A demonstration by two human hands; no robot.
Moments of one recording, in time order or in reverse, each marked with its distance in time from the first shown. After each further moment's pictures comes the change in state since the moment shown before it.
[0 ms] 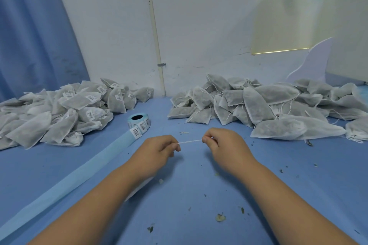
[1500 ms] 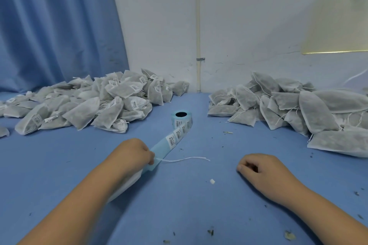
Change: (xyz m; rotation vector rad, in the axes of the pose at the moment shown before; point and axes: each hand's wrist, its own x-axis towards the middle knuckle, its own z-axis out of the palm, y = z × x) left_hand -0.044 -0.088 -0.102 0.321 0.066 -0.599; right_hand -0.014 -0.015 0.039 0.030 -0.241 -0.028
